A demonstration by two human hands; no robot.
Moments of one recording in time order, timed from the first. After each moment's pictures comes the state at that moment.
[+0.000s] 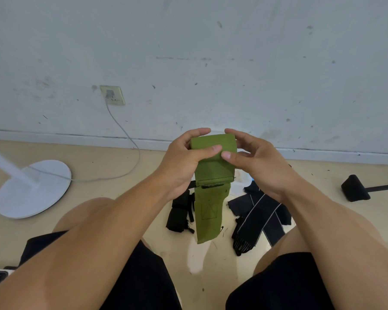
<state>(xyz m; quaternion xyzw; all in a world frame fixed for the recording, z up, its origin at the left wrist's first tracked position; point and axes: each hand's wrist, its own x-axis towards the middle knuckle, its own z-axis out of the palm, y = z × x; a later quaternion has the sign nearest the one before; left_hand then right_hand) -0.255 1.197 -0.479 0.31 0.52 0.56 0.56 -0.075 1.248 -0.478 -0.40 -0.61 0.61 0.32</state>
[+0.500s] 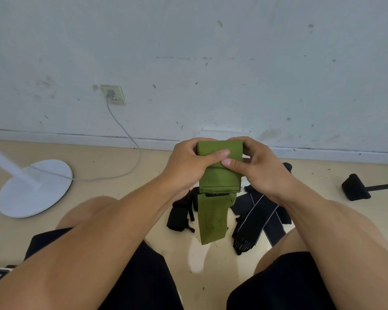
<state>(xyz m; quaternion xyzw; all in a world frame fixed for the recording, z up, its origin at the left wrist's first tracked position) -0.248 1.197 -0.488 0.38 0.57 0.53 0.50 -0.073 1.245 -0.489 -0.41 -0.64 0.58 0.30</state>
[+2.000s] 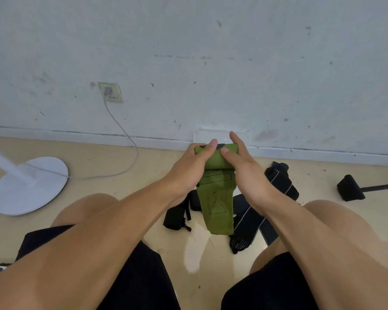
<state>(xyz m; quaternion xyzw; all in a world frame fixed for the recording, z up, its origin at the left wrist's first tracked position) -0.242 1.190 -0.490 0.36 0.61 0.43 0.56 -0.093 1.226 -0.495 -0.47 -0.59 0.59 0.29</state>
